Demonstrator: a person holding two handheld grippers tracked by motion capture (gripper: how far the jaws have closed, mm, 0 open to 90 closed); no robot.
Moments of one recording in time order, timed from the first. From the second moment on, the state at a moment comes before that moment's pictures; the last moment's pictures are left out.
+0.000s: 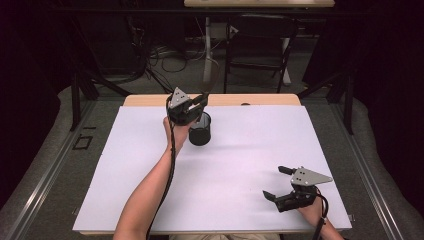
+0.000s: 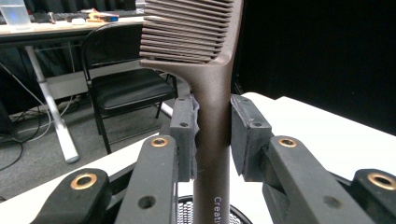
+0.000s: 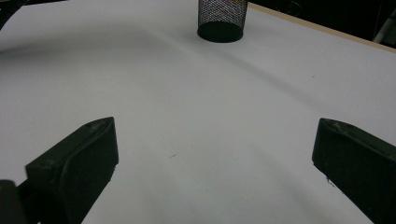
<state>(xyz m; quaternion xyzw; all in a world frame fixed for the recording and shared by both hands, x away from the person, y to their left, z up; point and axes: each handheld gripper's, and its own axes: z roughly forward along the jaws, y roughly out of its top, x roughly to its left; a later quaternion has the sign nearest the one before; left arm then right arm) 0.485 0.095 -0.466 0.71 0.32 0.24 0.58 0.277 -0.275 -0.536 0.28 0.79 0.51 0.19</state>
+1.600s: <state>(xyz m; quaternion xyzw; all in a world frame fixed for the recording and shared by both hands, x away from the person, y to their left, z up) 0.488 0.096 -0.482 0.75 0.31 0.23 0.54 0.277 -0.275 -0.536 0.28 0.79 0.50 0.19</state>
